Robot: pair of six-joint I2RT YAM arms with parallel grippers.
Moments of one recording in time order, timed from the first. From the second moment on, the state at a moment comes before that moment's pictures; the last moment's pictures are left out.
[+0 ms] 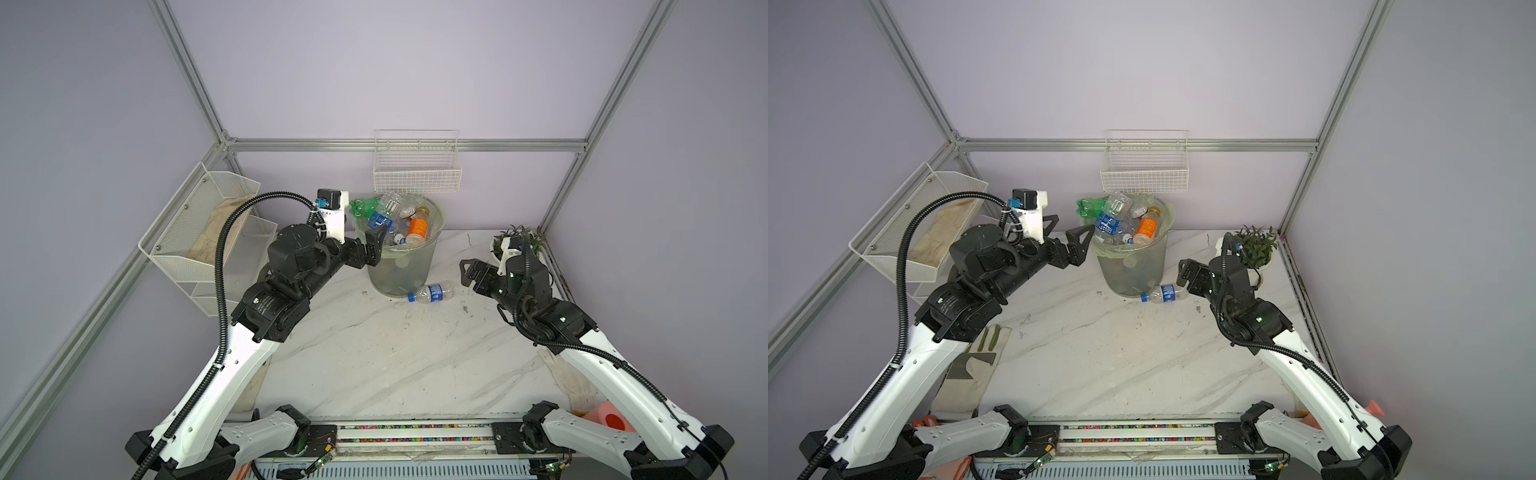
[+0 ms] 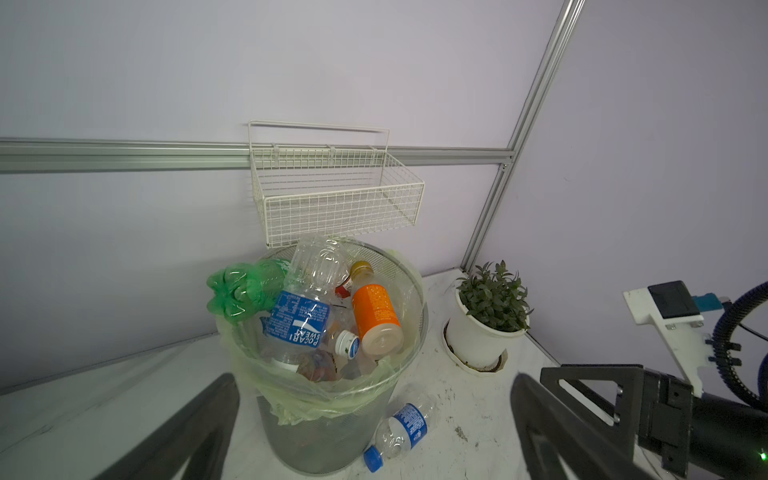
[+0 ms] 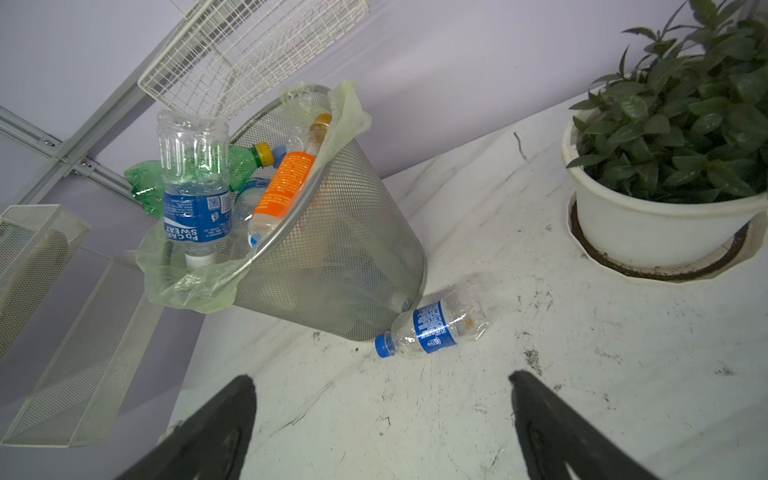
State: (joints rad) left arm -0.56 1.13 1.50 -0.46 -0.09 -0.19; right arm 0.56 1.07 1.12 -0.49 0.22 0.72
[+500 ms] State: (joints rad) left arm -0.56 0.91 1.24 -0.44 -0.17 -0.24; right arm 0.37 1.36 1.15 -0.52 -0.02 0.91
